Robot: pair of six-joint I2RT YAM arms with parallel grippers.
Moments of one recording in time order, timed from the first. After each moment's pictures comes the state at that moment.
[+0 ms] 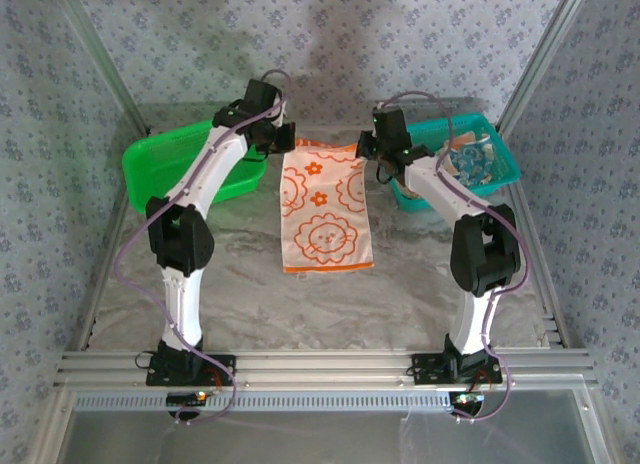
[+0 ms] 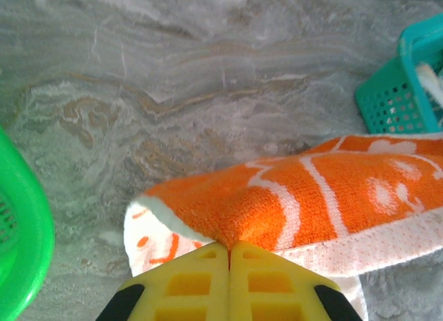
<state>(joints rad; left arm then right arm) -0.39 2.11 2.13 -0.92 0.17 -0.33 0.37 1.88 1.57 -0.26 0.08 0.40</state>
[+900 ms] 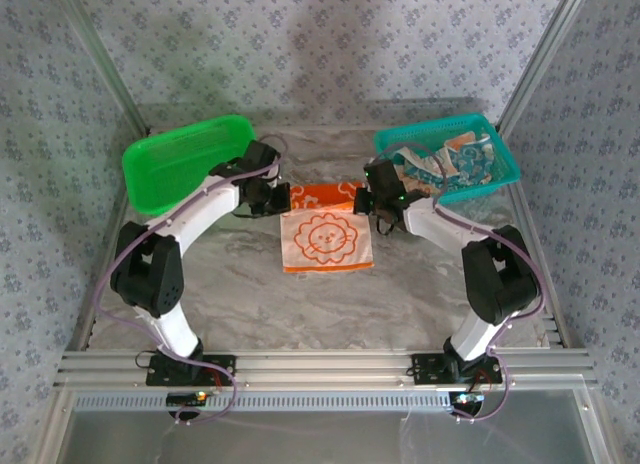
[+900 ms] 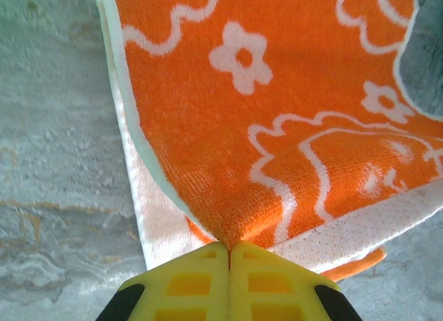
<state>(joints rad) -0.47 1.72 1.37 -0.73 0.21 -0.54 0.49 1.66 1.10 -0.26 0.08 0.44</state>
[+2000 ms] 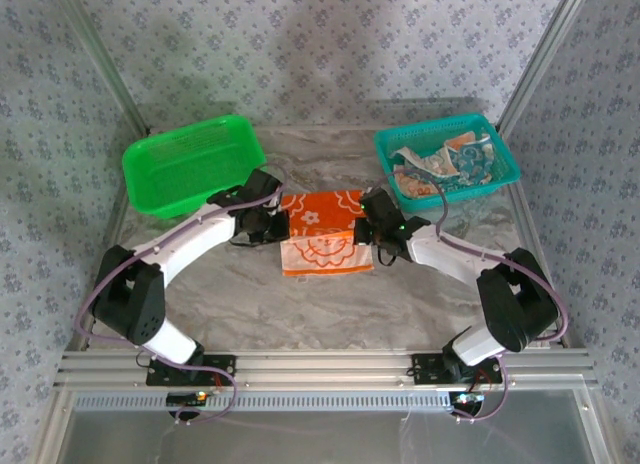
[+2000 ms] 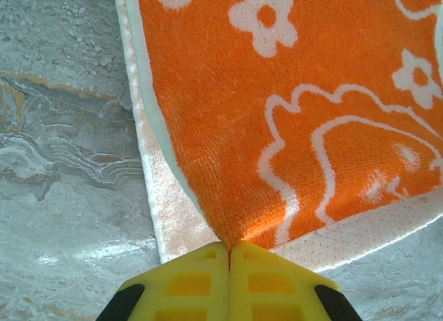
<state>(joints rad) -0.56 1.54 1.12 -0.69 0.17 -0.64 0.61 1.50 0.89 -0.27 0.15 0.51</state>
